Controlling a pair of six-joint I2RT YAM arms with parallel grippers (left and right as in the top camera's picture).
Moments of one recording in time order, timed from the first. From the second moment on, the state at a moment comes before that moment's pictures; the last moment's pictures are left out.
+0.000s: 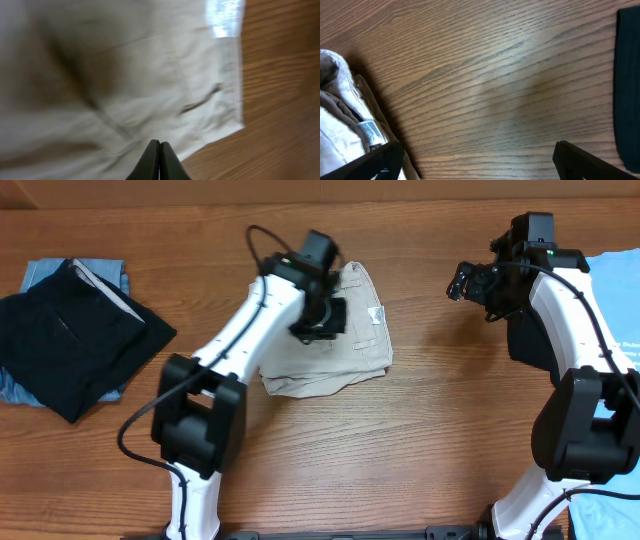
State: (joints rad) left arm -0.47 2.11 1.78 -0.99 0.27 -0.40; right arm -0.09 1.94 1.59 -0.89 -0.20 0.24
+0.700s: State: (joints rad) left arm -0.63 2.29 1.84 -1.38 0.05 -0.47; right arm -0.09 1.94 1.59 -0.89 -0.20 0.25
